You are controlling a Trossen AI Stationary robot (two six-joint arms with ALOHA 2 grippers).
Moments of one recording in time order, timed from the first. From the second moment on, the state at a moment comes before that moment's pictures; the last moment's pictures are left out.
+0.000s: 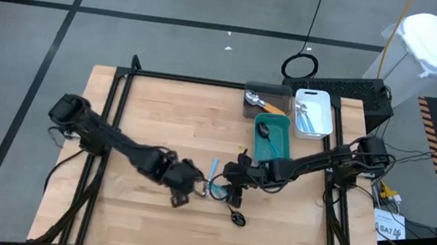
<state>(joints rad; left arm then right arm) -0.36 1.67 1.15 -0.71 -0.18 -0.76 0.21 1.71 0.97 -0.15 0.10 0.41</state>
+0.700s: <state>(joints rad) -0.61 1.60 1.15 -0.73 -0.32 -1.13 0.22 1.90 0.97 -0.02 0.11 0.28</state>
